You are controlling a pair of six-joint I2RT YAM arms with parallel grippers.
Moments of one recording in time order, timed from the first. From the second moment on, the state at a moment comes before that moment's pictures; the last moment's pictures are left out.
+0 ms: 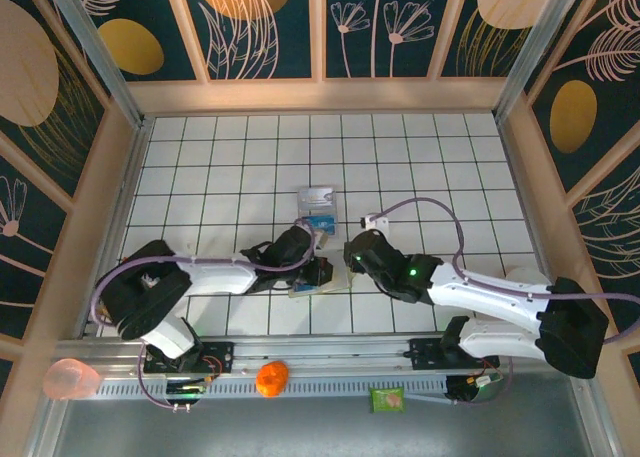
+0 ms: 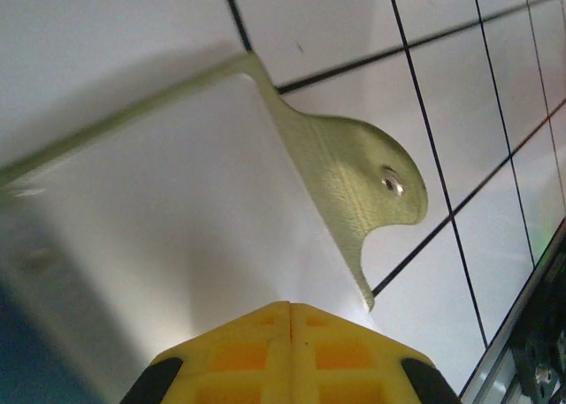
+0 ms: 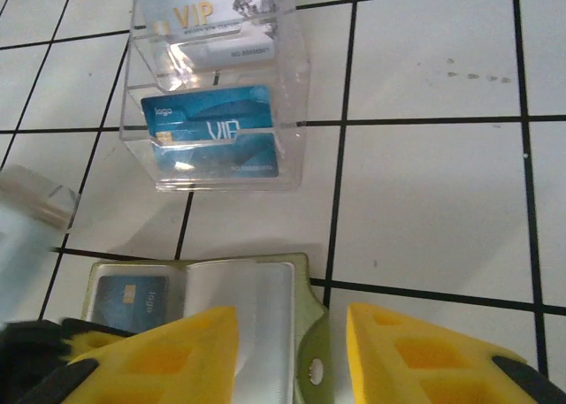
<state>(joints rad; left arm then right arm) -0.93 1.61 0.65 0.17 0.28 -0.78 1.03 1.13 0.60 -0.27 0.42 0.78</state>
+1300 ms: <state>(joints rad) -0.84 1.36 0.43 0.11 0.12 -0.79 1.01 1.49 0.63 -0.08 -0.04 0.73</state>
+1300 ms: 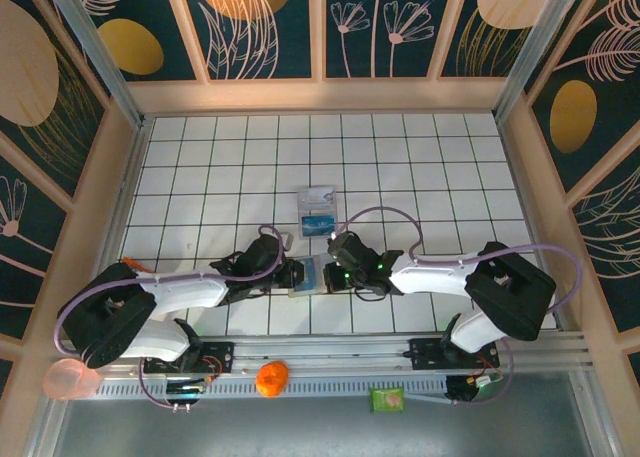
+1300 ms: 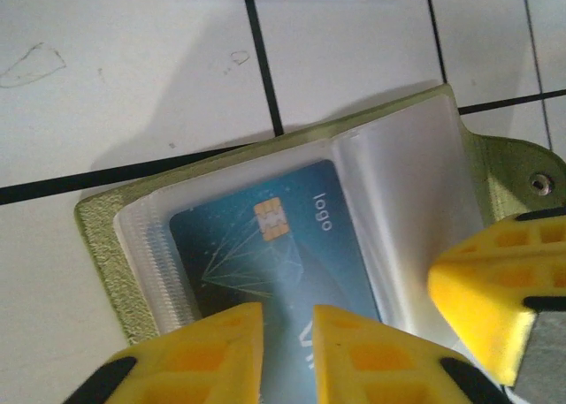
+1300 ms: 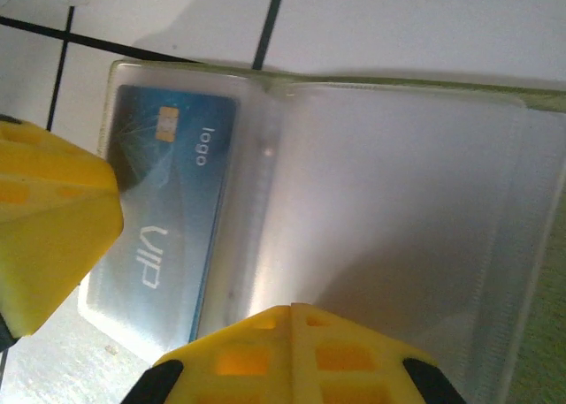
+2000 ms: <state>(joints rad) -0.84 1.21 0.39 0.09 0.02 -0.79 0.96 1.60 0.71 0.04 -0.27 0.78</state>
